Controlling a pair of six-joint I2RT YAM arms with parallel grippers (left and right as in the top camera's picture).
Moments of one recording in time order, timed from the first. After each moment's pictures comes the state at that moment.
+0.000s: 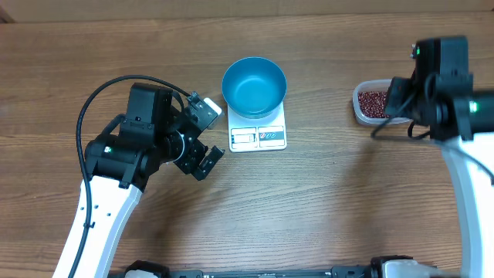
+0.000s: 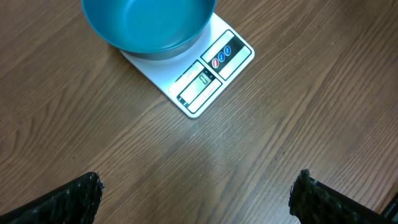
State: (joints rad) left arm -0.25 1.24 1.24 -1.02 0.30 0.43; right arm 0.05 1.43 1.61 -1.21 0.20 0.26
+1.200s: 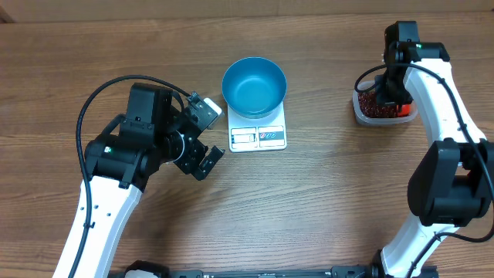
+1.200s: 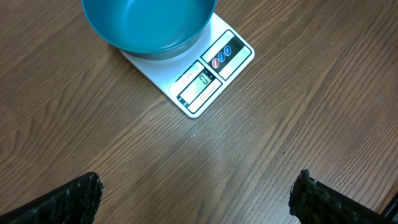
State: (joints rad) left arm -0.25 1.24 1.24 -1.02 0.30 0.43; right arm -0.05 1.98 1.68 -1.08 0.34 -0.01
